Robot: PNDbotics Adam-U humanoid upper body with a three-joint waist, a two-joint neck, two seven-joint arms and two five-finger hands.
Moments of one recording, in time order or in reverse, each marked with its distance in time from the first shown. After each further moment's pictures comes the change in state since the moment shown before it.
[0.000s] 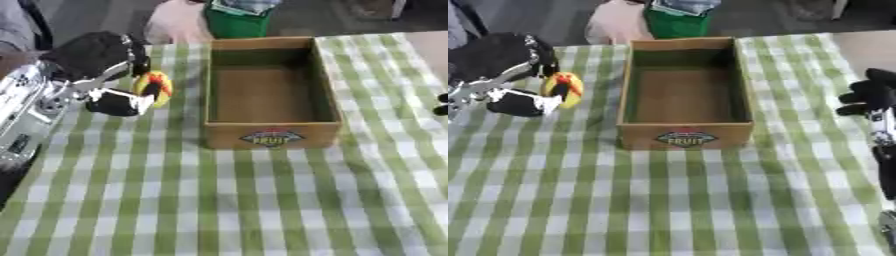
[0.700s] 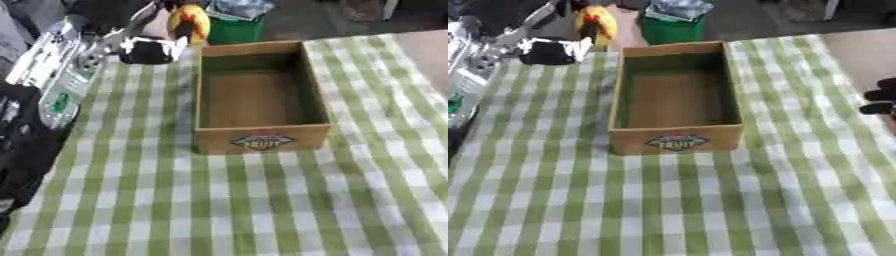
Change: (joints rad) left arm -0.143 -0.142 0.086 0.153 -0.092 -0.041 0.220; right arm -0.029 -0.003 -0.011 0.000 -0.032 -0.011 -0.006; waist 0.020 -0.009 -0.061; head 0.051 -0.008
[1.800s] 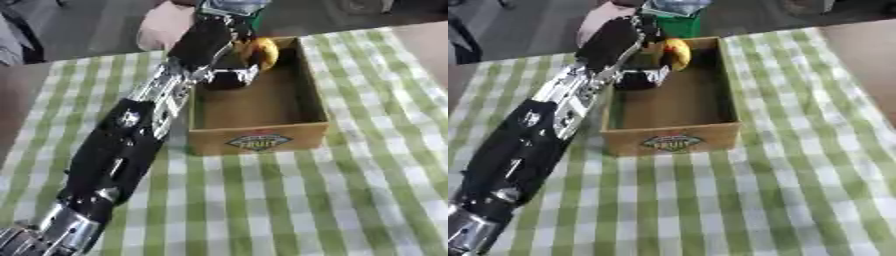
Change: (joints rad) left arm -0.064 -0.228 0.048 0.382 -0.155 -0.145 0.278; right arm -0.085 -0.005 0.014 0.000 -0.068 -0.016 0.042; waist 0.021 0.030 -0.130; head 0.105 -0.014
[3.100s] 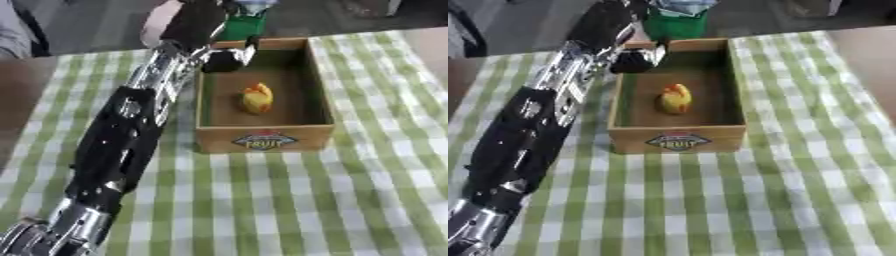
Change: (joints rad) left arm -0.019 -0.025 0.158 -0.146 -0.120 0.173 -0.111; right arm 0.020 0.003 0.005 0.000 -0.007 0.005 0.007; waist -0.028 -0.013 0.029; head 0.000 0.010
